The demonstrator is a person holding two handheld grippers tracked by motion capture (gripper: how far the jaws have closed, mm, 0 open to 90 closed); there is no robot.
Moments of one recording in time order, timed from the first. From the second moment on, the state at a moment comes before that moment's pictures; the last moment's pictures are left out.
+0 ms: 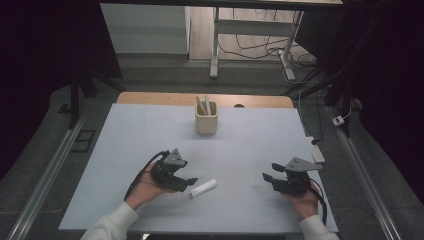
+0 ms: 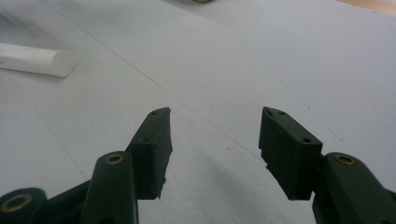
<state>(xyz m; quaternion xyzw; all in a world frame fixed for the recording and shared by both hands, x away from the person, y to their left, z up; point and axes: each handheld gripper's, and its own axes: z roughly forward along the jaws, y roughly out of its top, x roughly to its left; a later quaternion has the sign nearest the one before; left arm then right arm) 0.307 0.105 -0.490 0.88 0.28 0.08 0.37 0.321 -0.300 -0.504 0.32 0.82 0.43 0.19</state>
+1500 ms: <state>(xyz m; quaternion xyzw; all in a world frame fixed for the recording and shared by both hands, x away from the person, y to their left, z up) 0.327 0.028 -0.516 0.94 0.23 0.04 0.26 0.322 -0.298 -0.510 0.32 0.83 0.41 0.19</state>
